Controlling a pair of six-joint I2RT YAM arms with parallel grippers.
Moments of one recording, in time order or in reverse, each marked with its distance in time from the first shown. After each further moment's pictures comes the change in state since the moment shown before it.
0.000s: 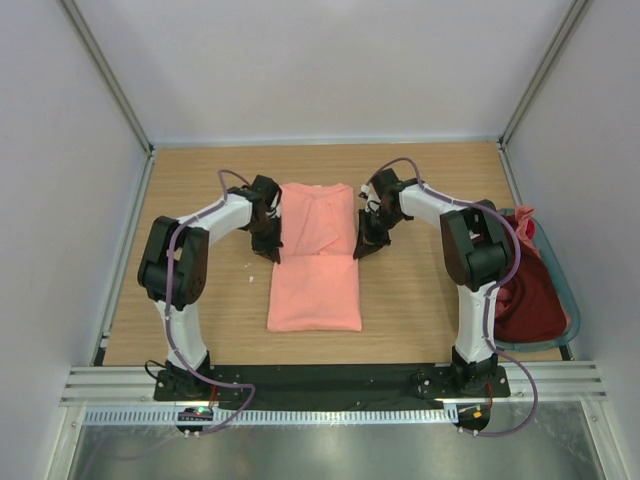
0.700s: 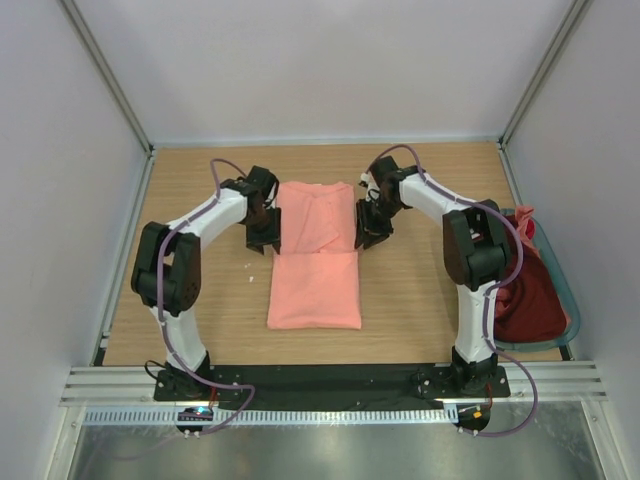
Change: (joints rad) left arm 0.006 -0.032 0.053 -0.056 -0.085 0.005; right arm 0.002 0.005 0.110 -0.098 0.101 -0.035
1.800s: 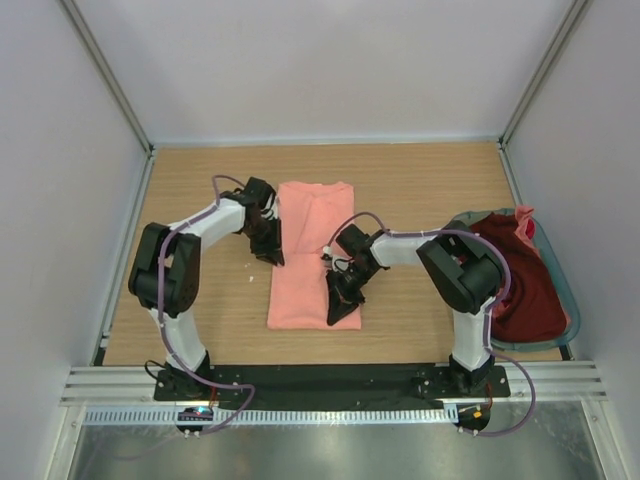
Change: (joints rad) left arm 0.015 -0.030 -0.130 0.110 0.197 -0.002; right arm 0.324 -0.122 -0.504 0.318 -0.385 0.172
